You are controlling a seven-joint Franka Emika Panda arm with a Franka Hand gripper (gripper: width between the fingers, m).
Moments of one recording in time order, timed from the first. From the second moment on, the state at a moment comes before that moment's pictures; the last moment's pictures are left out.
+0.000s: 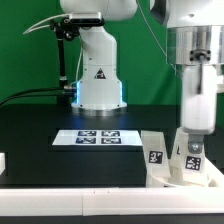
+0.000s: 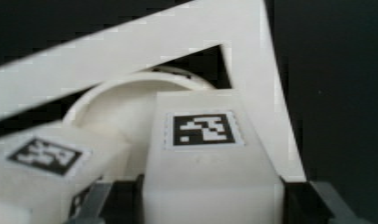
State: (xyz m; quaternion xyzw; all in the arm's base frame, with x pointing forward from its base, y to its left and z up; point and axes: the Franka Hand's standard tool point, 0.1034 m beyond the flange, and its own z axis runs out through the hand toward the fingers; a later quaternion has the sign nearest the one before) arm 0.648 0.101 0.085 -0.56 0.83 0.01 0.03
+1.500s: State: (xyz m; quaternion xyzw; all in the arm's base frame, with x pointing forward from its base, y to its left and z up) arm 0.634 0.134 0.096 -0.87 0.49 0.02 0.06
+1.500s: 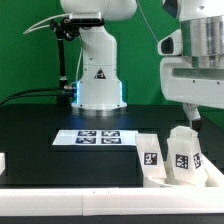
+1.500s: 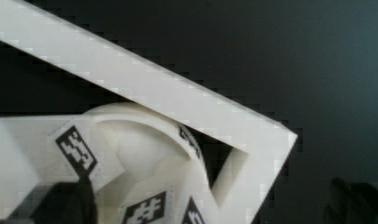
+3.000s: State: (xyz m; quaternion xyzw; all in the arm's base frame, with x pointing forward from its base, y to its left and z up) arm 0.648 0.102 0.100 -0.94 -0.34 -0.01 -0.02
